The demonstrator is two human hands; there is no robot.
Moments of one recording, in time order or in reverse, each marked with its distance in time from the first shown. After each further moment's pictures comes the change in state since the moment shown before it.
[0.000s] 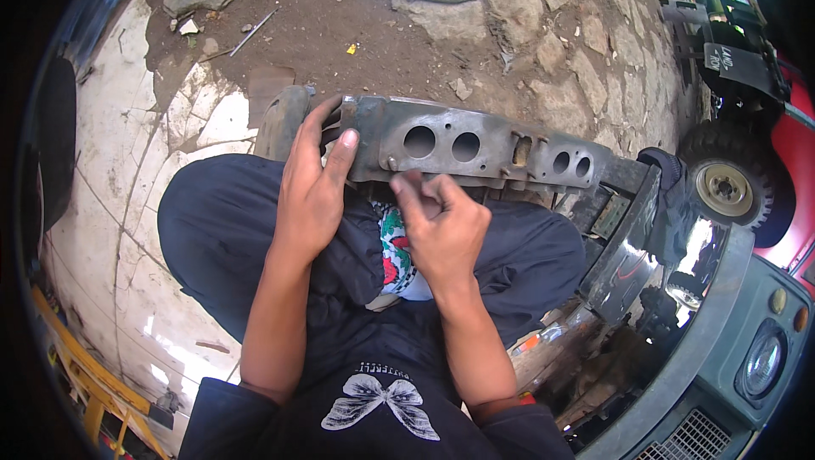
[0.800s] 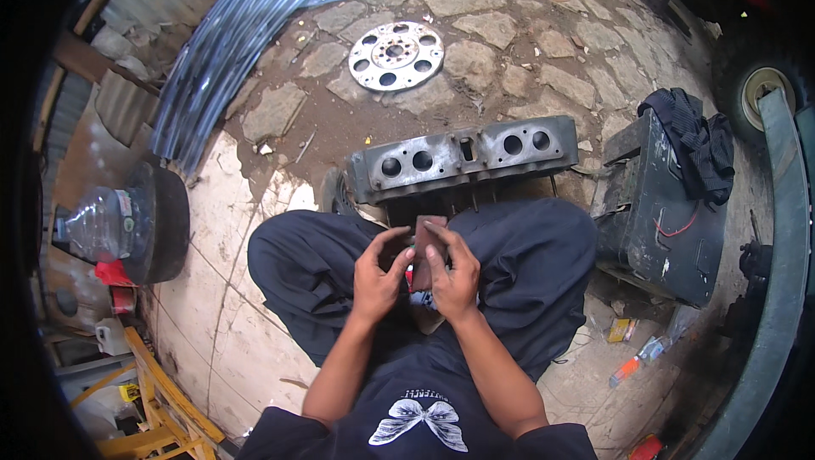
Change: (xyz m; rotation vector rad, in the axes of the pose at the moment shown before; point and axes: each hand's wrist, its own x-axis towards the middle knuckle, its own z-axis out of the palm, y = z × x) left_hand -0.118 0.003 0.047 -0.056 -0.184 0.163; right_hand -0.086 0.090 -0.006 0.699 0.162 -0.252
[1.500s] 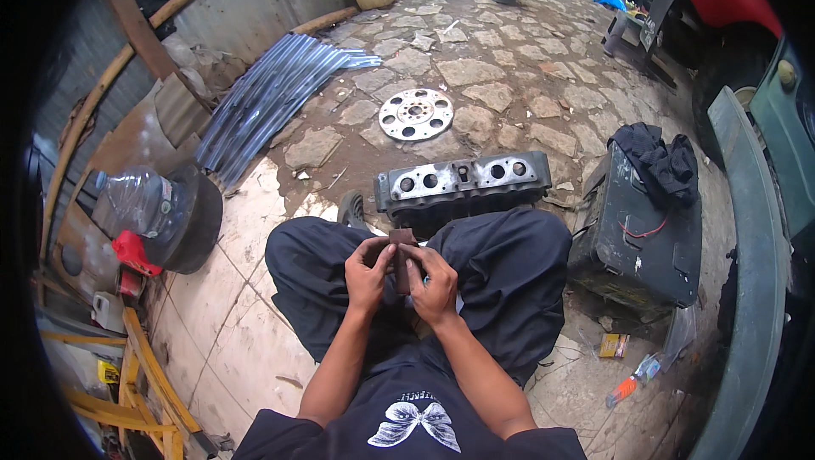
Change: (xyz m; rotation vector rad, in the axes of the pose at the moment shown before) left_hand -0.046 0.030 -0.021 -0.268 0.219 0.055; right_hand -0.039 -0.069 0.004 -0.032 -0.035 -0.264
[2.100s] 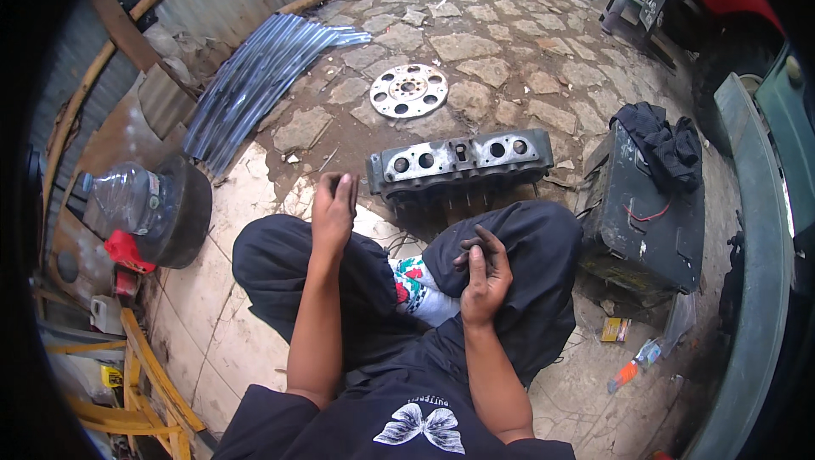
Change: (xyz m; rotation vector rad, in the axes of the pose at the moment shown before) left_hand 0.095 0.033 -0.030 0.368 0.064 -0.036; right_hand -0.017 0.005 -0.040 0.606 0.426 0.237
